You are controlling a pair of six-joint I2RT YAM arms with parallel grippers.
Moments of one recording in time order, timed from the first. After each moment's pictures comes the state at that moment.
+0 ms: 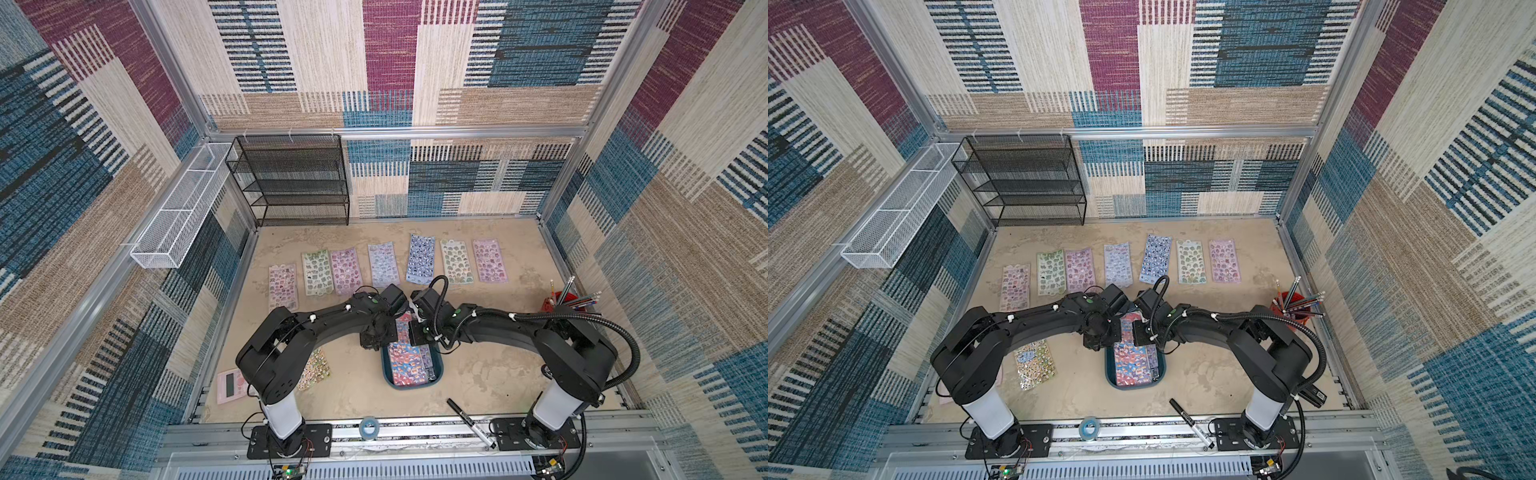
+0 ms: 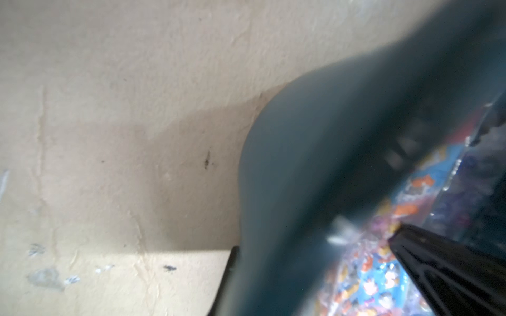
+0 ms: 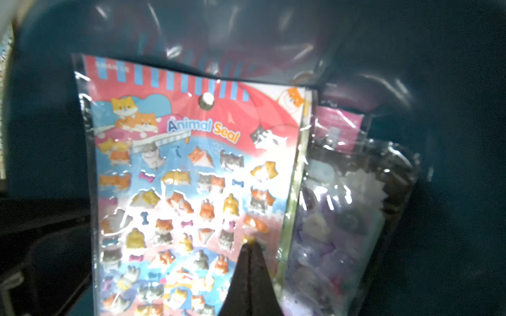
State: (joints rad) left arm -0.77 1.75 1.08 -0.72 0.01 -0.84; right arm 0.80 1.72 0.89 -0.24 -0.16 0.59
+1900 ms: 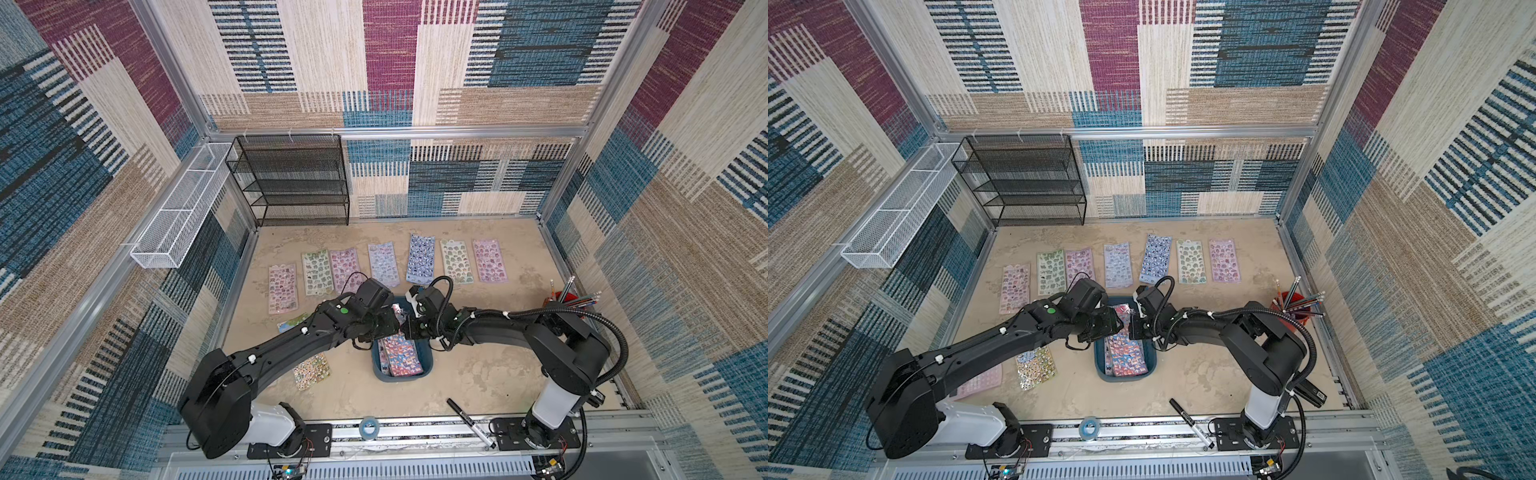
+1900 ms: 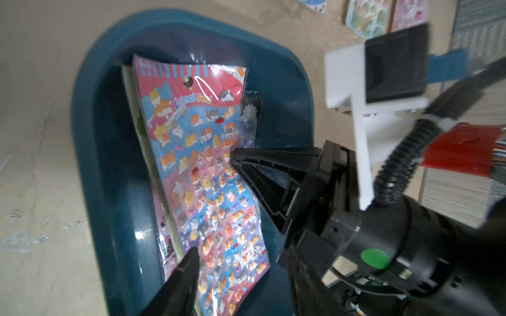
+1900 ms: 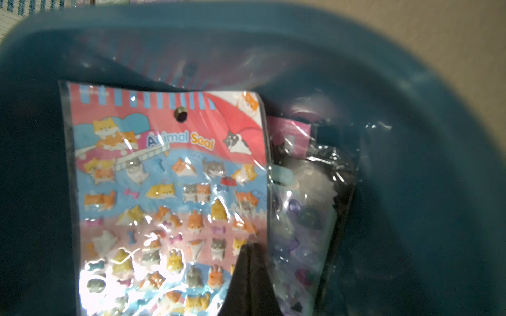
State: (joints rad) left arm -0.76 1.41 0.98 -0.58 0.11 -0.92; right arm 0.76 1.75 0.83 0.01 -0.22 0.65
